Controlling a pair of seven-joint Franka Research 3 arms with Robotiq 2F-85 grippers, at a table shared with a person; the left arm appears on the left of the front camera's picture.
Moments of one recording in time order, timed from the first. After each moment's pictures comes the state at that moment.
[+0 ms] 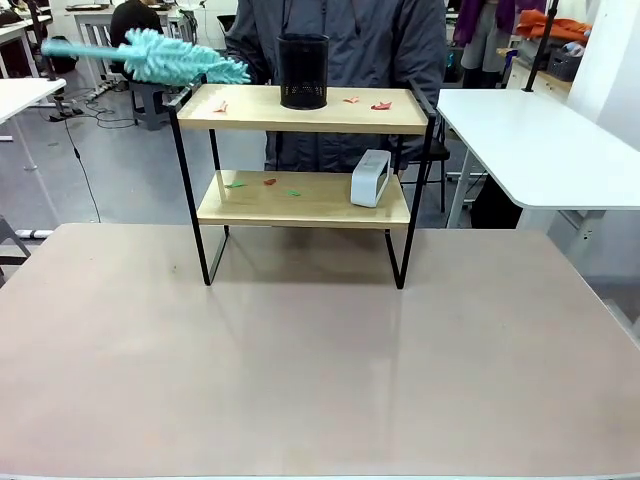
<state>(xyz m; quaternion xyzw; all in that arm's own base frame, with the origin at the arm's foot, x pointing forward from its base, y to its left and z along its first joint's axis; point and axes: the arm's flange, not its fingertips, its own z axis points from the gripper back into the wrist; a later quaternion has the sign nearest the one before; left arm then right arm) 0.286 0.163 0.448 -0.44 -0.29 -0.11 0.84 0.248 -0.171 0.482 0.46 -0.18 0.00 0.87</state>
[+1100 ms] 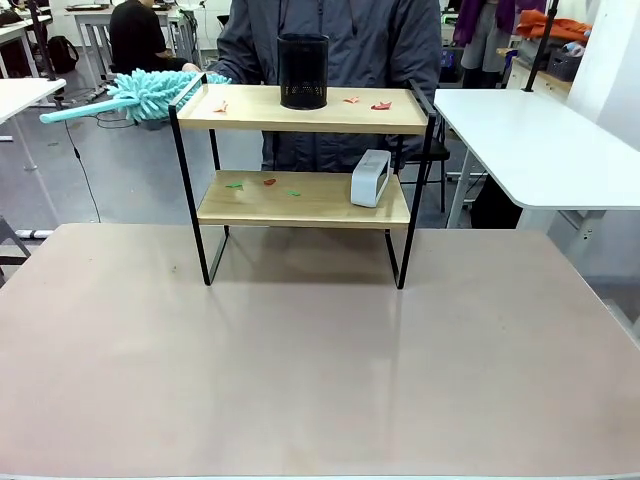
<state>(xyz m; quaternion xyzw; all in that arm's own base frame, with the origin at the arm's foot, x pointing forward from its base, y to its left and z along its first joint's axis) 0.409 0.193 0.485 -0.53 -0.21 -0.08 0.82 0.248 -0.172 0.479 0.46 -0.17 0.01 0.87</state>
